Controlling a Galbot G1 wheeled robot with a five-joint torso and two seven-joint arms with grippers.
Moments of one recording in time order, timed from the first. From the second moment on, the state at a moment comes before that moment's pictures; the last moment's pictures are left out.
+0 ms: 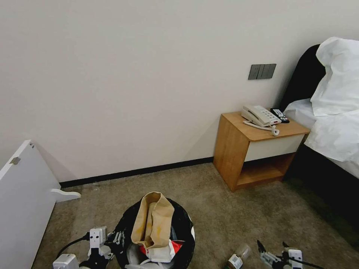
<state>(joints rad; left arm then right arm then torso) 1.81 -1.21 -0.63 -2.30 -0.65 0.34 -0.04 -1.76 1.19 0.64 1.88 0.48 -0.17 0.05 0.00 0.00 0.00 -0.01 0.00</state>
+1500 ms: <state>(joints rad) 1.82 -1.23 -0.68 -2.30 -0.67 0.35 -0.04 -1.40 1.19 0.39 1.51 0.82 -0.46 0.19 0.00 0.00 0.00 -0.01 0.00</state>
